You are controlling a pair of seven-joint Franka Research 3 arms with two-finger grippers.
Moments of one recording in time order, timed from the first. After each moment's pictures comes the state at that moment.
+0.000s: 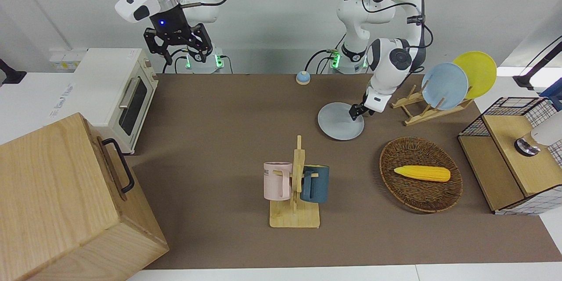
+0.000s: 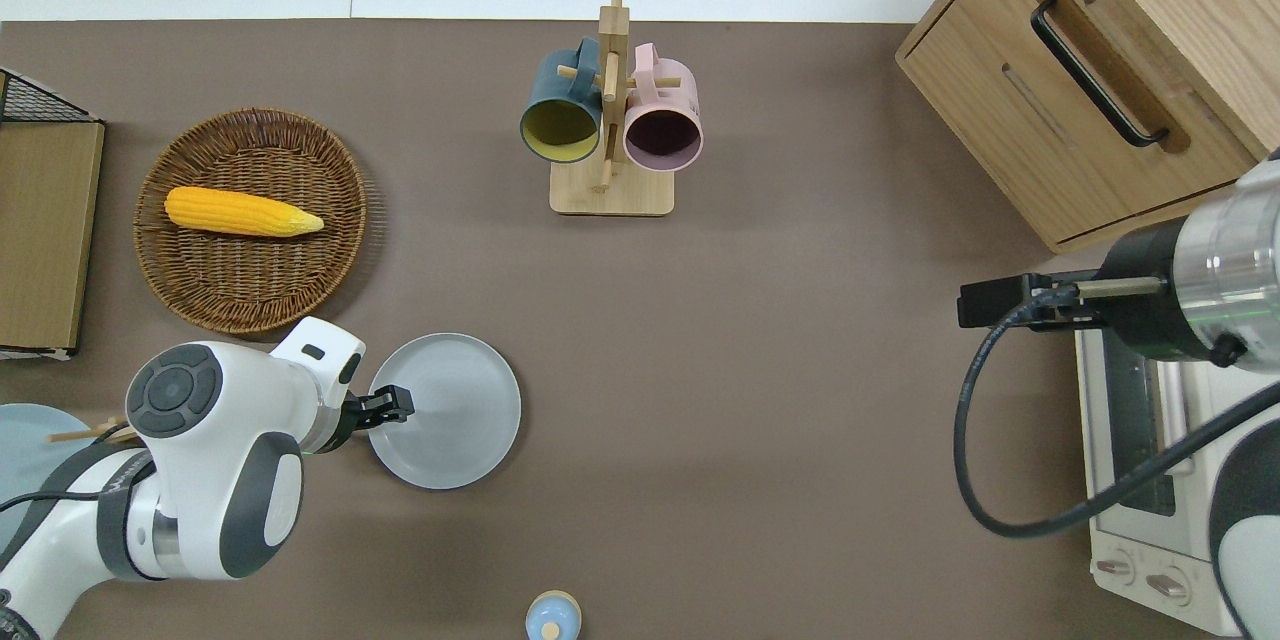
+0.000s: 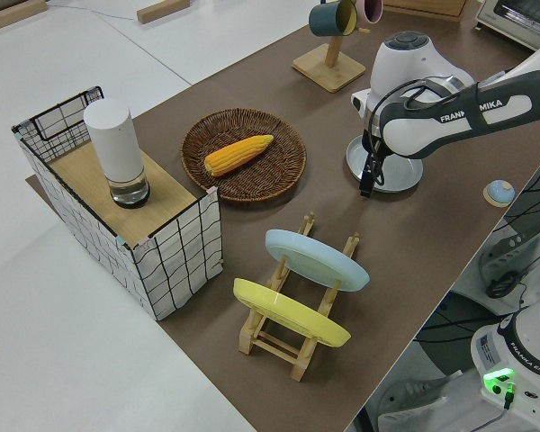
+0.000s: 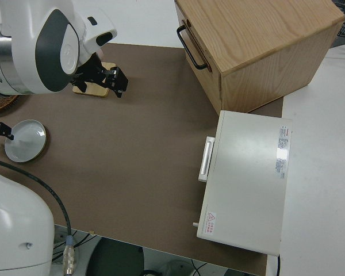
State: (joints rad) left arm -0.11 -0.04 -0.04 -2.45 -0.10 2.31 -0.36; right arm -0.21 -0.06 0.37 -1.54 0.10 1.52 0.18
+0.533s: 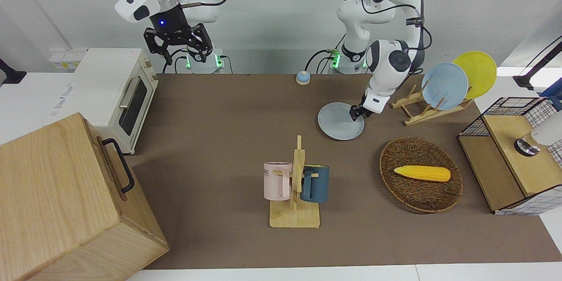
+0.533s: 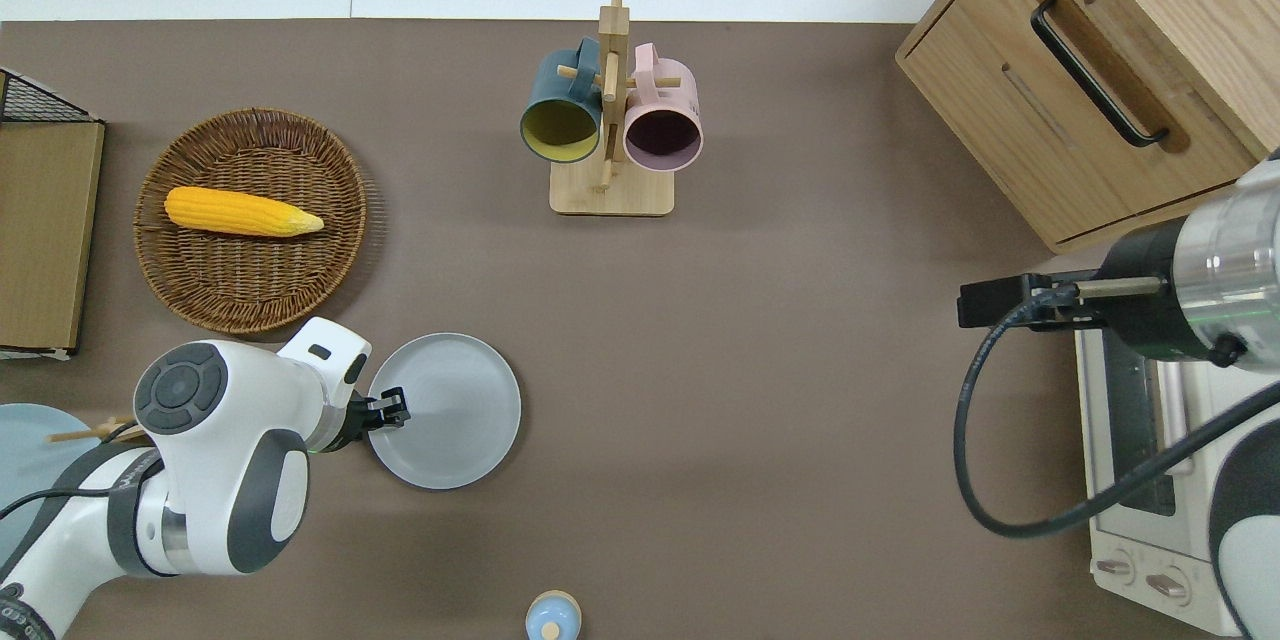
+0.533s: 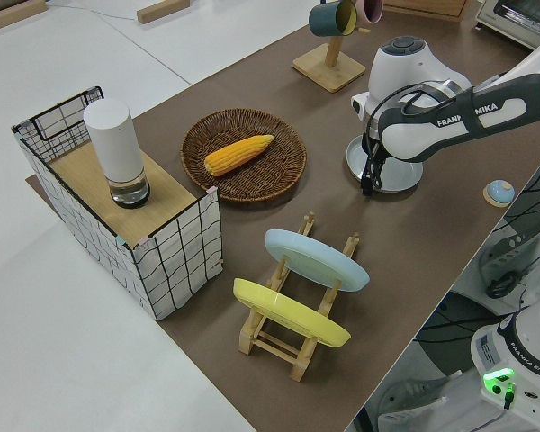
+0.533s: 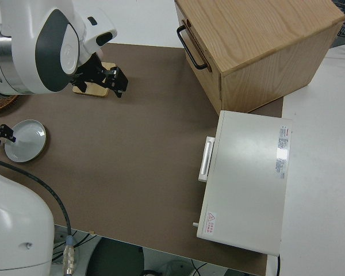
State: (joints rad) left arm -0.12 -0.02 -0.04 -2.45 -0.13 2.32 -0.33; right arm -0.21 -0.06 0.37 -1.54 0.10 1.52 0.18
